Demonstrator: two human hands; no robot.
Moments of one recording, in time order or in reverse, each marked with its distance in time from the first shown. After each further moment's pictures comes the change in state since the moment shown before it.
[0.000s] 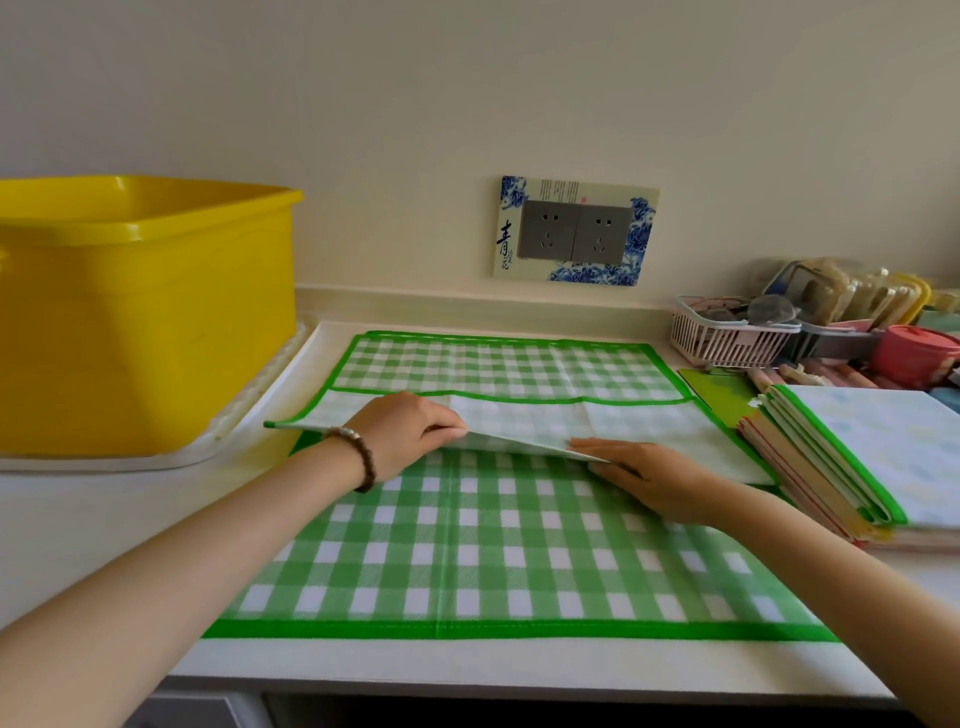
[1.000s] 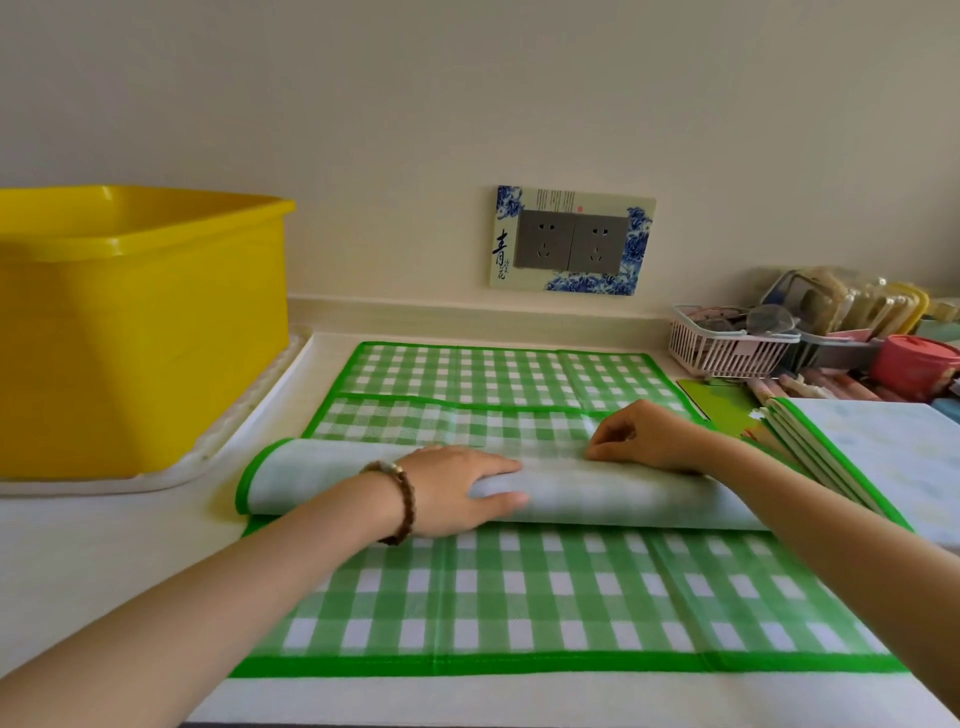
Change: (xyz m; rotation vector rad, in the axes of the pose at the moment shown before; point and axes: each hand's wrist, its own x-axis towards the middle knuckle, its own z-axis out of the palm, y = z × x) left_hand 0.002 0.036 0.015 0.023 -0.342 -0.016; right_hand 0.046 0.017 -0.036 0.156 0.060 0.030
